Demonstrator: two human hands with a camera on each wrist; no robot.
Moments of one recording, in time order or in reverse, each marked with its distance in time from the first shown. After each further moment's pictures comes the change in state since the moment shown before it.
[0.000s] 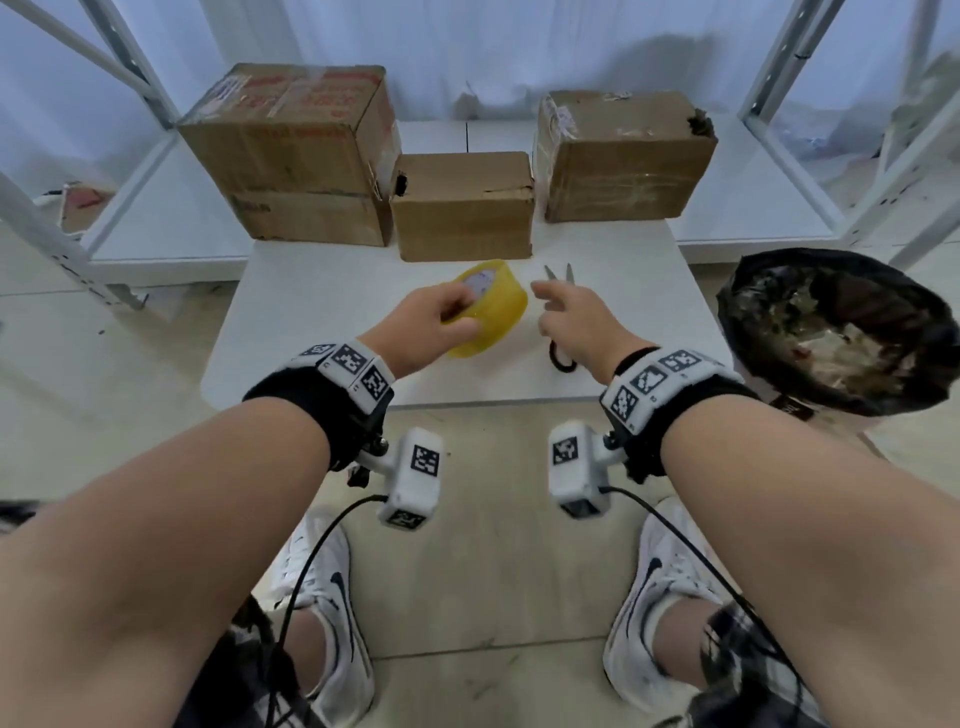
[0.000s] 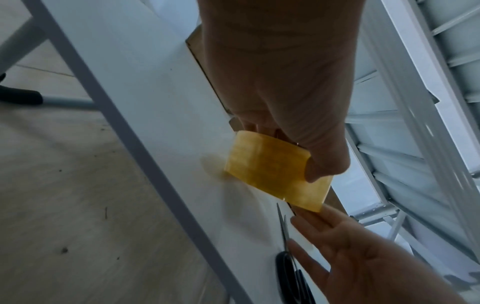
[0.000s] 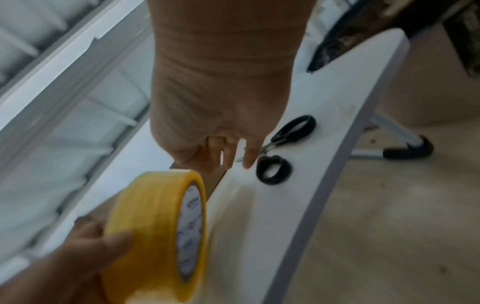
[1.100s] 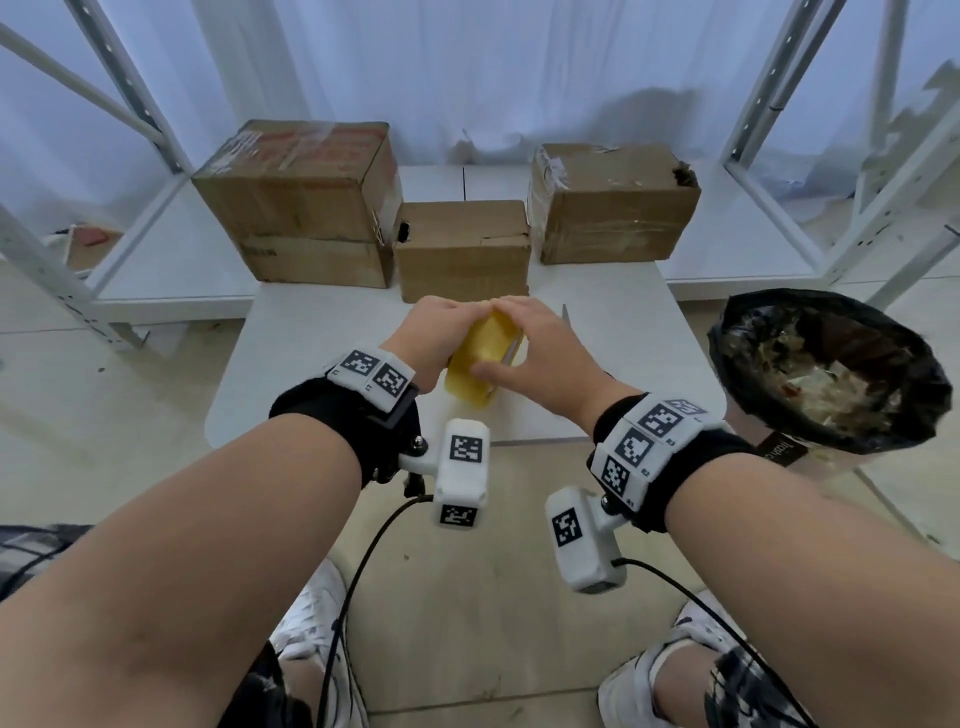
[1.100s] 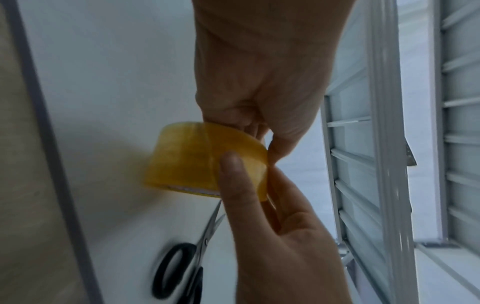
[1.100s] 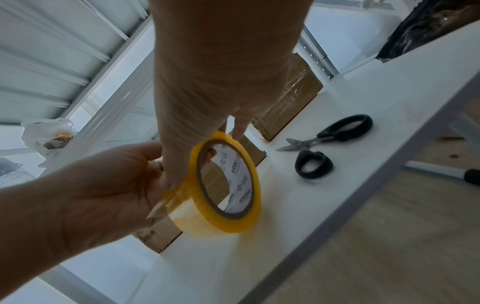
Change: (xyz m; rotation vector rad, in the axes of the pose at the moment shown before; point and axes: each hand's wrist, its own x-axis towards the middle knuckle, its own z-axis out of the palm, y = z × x) left_hand 0.021 0.044 -0.006 -0.462 0.147 -0.374; right_hand -0.008 -0.025 0.010 -0.290 0.076 -0.412
